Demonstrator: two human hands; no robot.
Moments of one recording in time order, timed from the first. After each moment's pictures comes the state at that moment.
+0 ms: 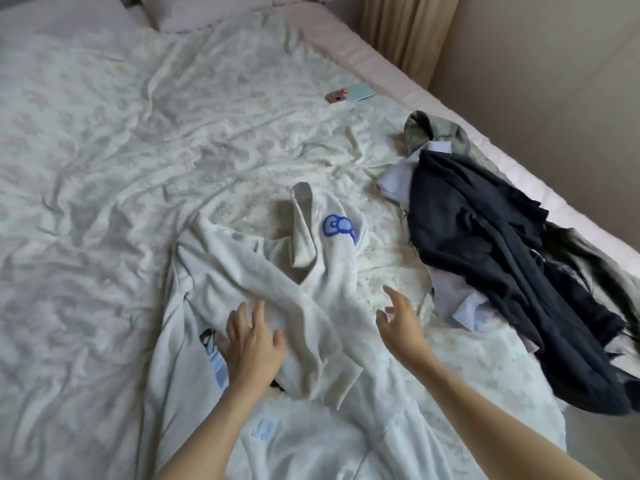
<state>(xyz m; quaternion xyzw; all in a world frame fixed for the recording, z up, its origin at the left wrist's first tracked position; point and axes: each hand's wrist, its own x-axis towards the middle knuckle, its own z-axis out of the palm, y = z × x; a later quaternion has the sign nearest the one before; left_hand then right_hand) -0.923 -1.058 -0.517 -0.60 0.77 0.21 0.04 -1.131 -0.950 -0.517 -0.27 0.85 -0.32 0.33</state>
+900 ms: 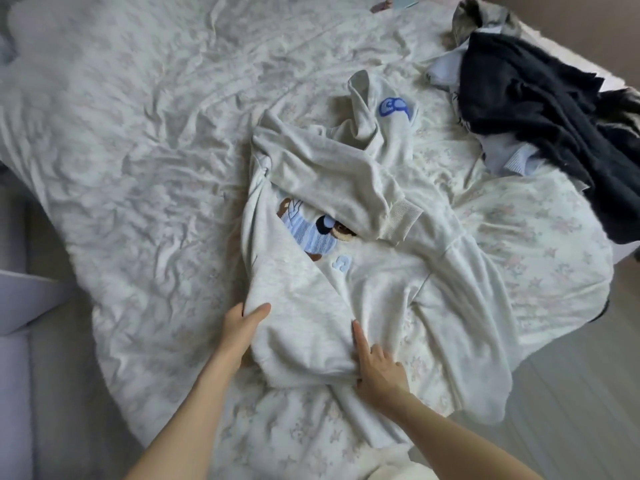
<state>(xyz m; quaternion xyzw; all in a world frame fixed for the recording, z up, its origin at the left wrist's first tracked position) -0.652 -0.937 -0.505 -0.69 0.46 0.54 -0.14 -0.808 -0.751 -0.556 -0.45 0.79 0.02 0.41</state>
